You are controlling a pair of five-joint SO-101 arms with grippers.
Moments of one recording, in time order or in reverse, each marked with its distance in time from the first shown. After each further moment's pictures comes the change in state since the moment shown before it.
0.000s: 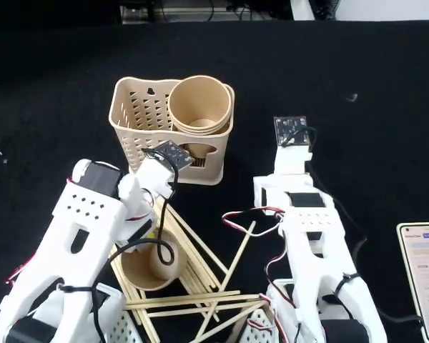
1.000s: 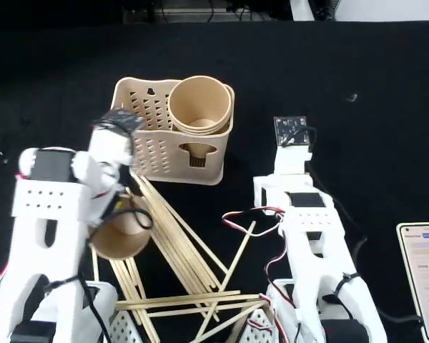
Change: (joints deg) left arm -19.9 0.3 -12.7 6.3 -2.1; right arm 0.0 0.0 0.0 0.0 0.0
